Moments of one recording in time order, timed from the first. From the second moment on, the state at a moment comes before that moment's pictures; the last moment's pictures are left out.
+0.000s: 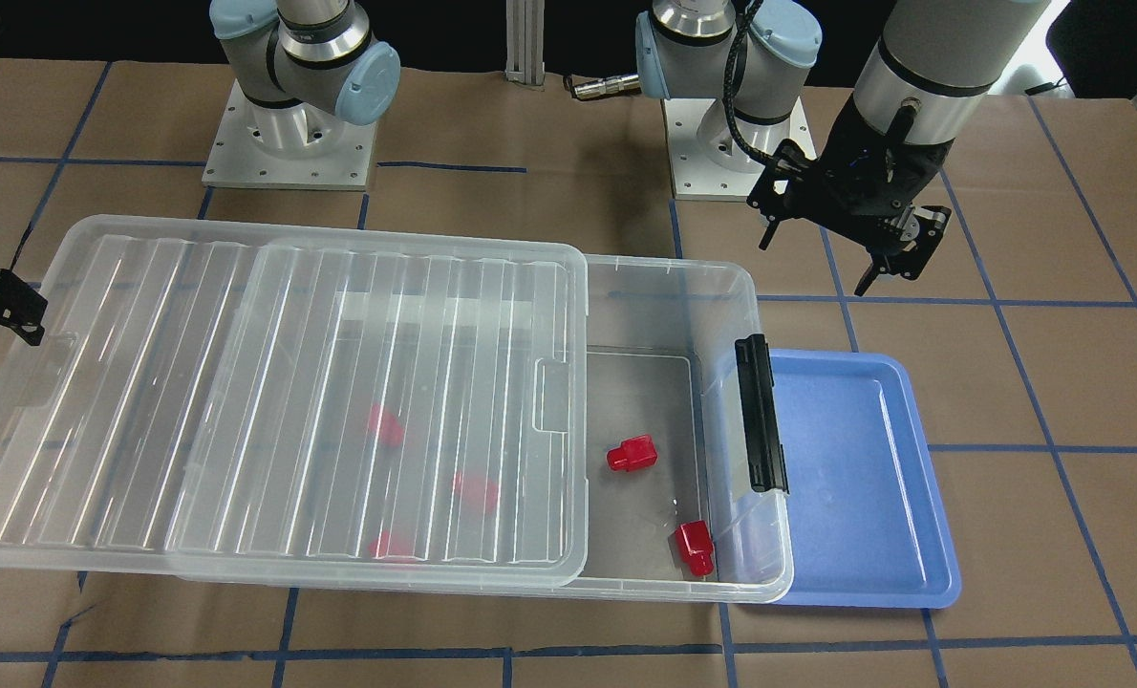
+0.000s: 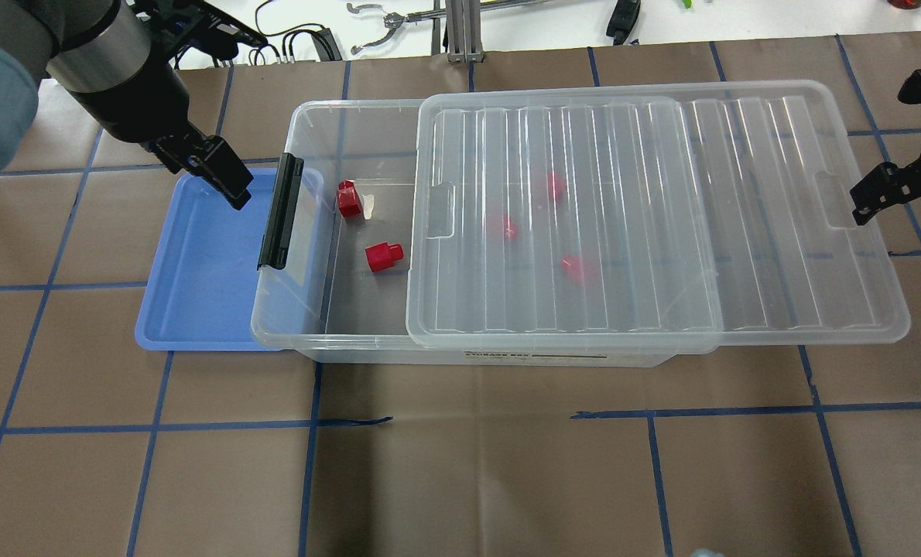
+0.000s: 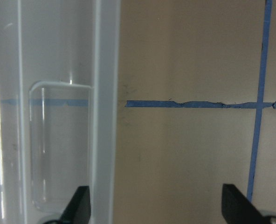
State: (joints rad) left arm -1.52 -1.58 -1.58 -1.55 1.57 0.70; right arm 1.05 -1.46 1.80 -1.95 -1.63 -0.55
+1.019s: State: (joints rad) left arm -1.57 -1.67 -1.67 -1.36 1.57 1.36; right arm 1.39 -1.56 1.48 -1.54 -1.59 -0.09
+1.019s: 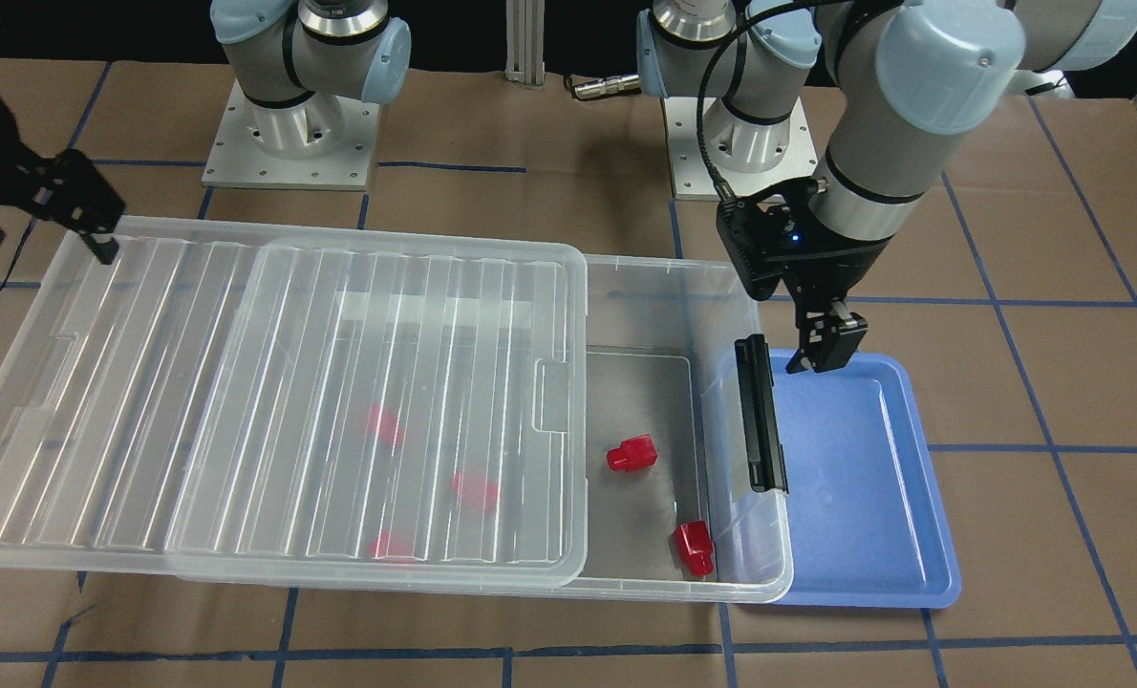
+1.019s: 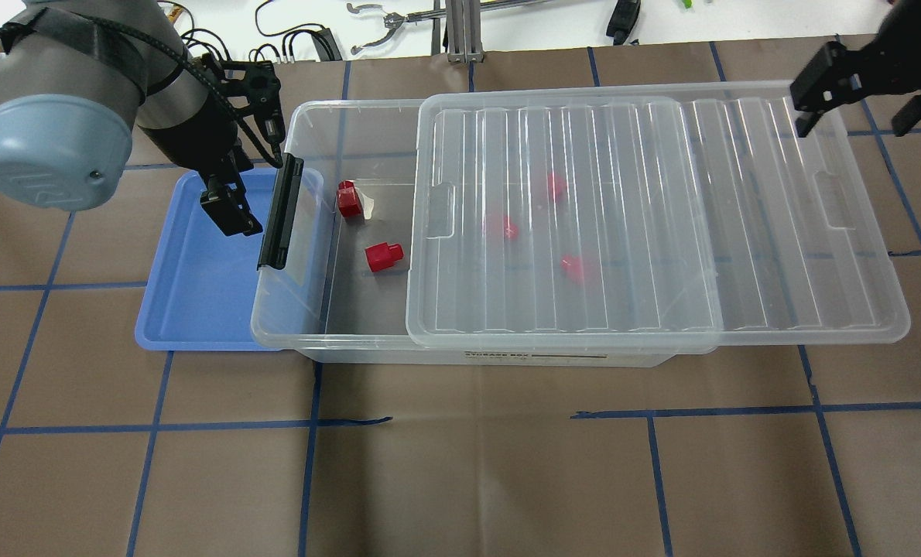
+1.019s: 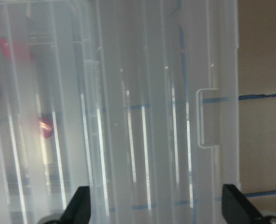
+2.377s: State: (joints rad) left arm -1.68 -1.92 -1.76 -1.03 1.49 1.36; right arm 1.61 -1.54 1.47 -1.51 -1.57 0.15
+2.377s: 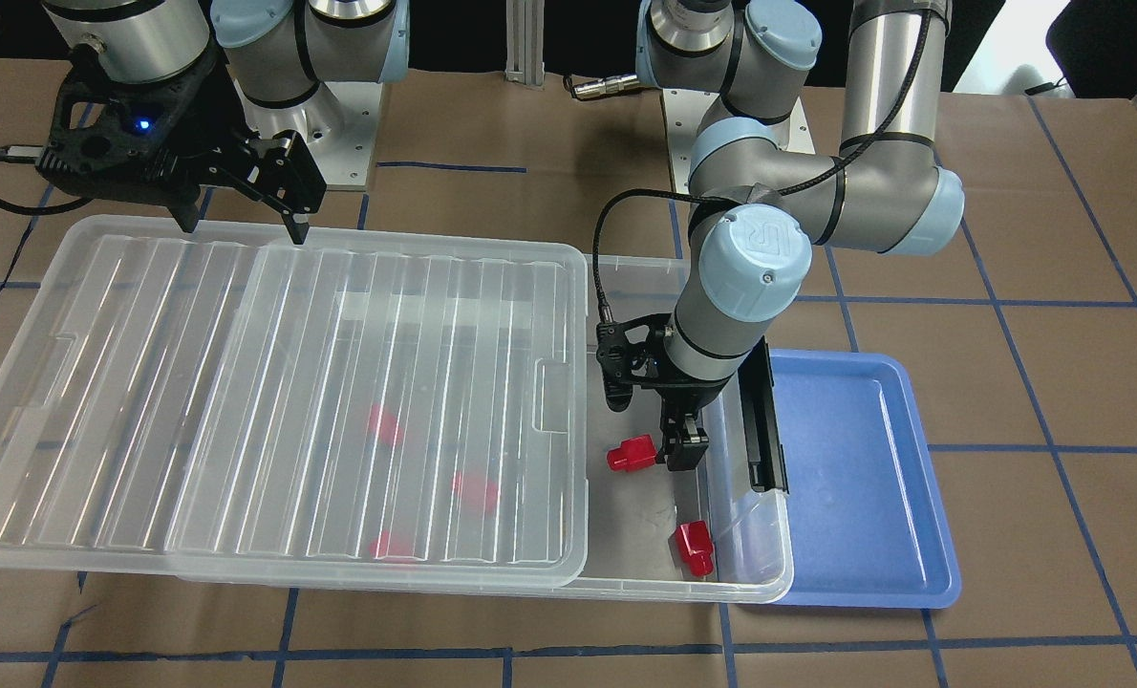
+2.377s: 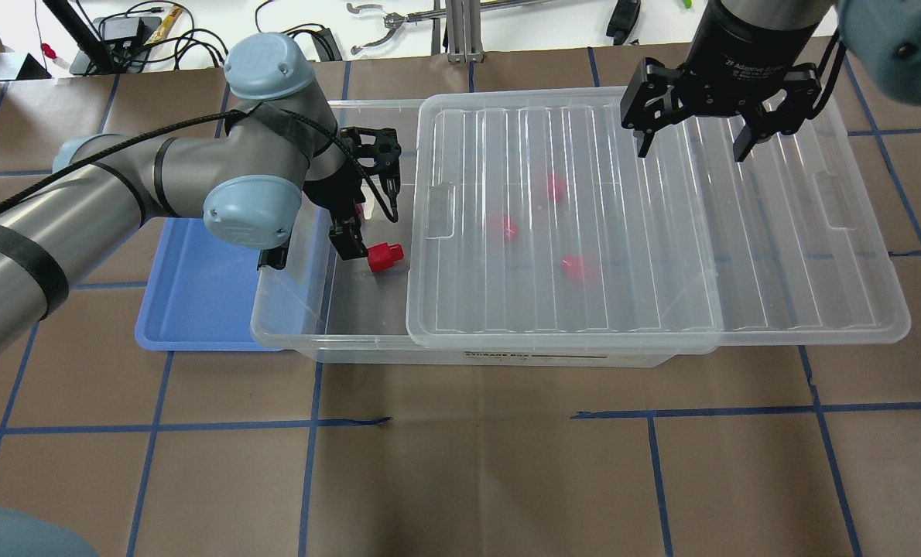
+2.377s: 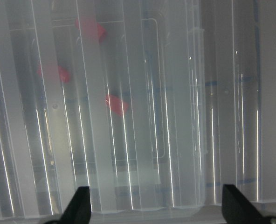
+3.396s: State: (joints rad) left arm -1.69 -2.07 -1.80 -0.83 1.46 1.35; right arm 1.60 -1.54 1.48 -1.52 -1.57 0.11
